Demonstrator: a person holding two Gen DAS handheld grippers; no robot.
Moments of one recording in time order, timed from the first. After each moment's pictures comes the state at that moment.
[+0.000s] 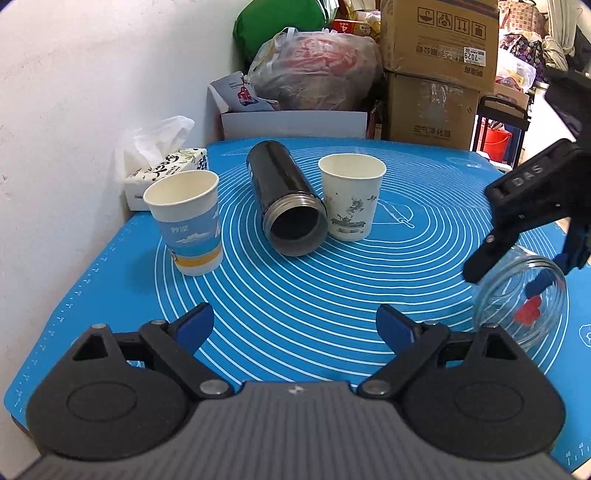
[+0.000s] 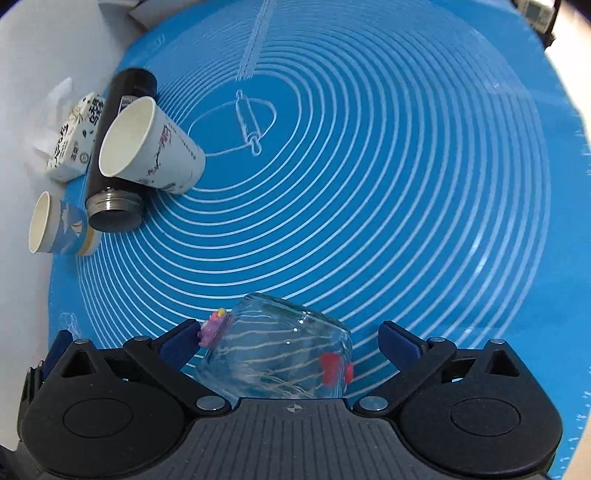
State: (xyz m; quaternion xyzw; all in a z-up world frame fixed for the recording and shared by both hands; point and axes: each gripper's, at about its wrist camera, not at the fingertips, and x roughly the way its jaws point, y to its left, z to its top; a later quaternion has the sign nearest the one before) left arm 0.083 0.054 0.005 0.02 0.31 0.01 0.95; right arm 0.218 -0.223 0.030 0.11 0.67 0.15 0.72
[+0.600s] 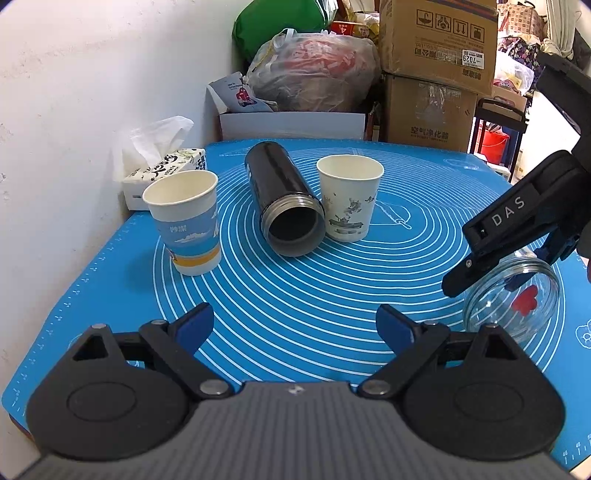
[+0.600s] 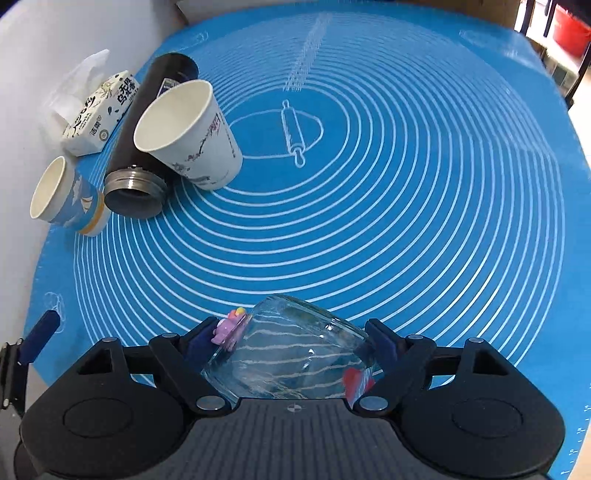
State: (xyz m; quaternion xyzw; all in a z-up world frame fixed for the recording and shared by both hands) left arm 0.081 0.056 0.005 0.02 0.31 0.01 0.95; right arm 0.194 -0.197 0.043 0.03 0.61 0.16 0.78
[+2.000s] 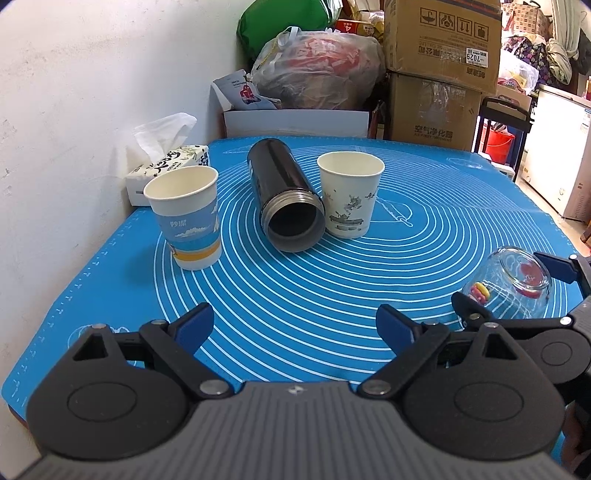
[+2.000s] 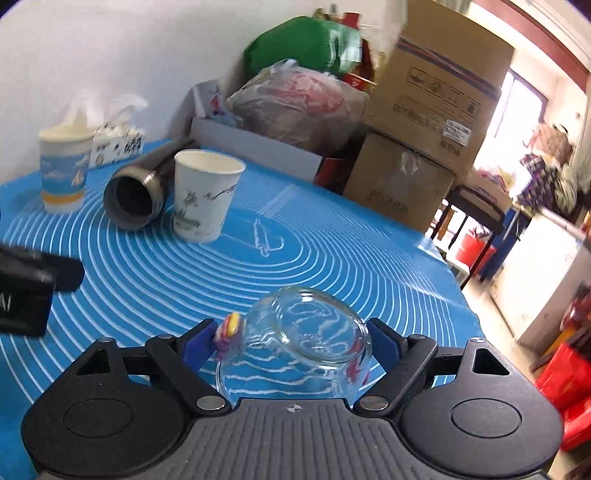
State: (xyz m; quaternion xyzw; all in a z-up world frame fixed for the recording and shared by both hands) left arm 0.080 0.051 0.003 0.01 0.32 0.02 0.95; right arm 0.071 -0.162 0.013 -0.16 0.27 0.06 0.95
